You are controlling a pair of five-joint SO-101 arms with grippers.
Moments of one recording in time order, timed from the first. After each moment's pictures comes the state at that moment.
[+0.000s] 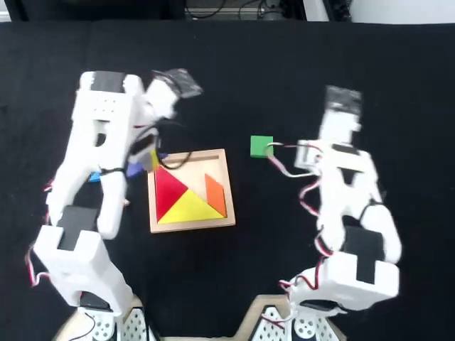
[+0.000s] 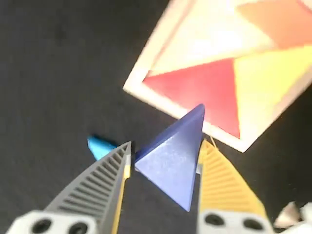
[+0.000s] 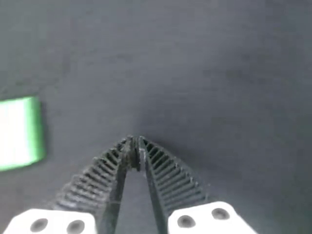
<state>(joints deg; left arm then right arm) 3.6 14.7 -13.2 93.4 -52.4 15.2 3.1 38.3 31.4 -4.9</state>
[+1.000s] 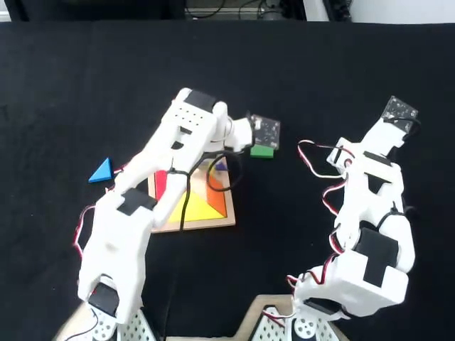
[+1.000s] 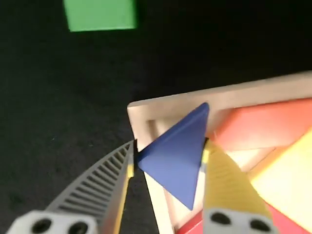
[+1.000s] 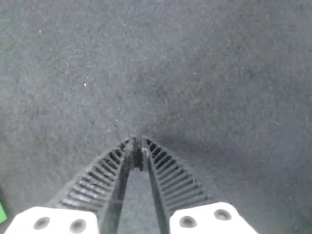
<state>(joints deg) 20.5 37.1 -26.2 77.2 -70.5 22.9 3.1 38.3 27.5 -12.1</state>
